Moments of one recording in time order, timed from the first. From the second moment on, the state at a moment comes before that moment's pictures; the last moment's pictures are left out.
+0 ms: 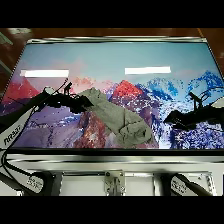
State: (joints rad) left arm -0.10 -1.75 1.19 0.65 -0.94 -1.32; right arm -0.35 -1.21 0.91 -1.08 1.38 1.32
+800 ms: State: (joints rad) left arm -0.13 -1.73 1.25 0.65 -0.96 -1.24; right arm -0.08 -1.28 0.80 -1.04 1.24 1.35
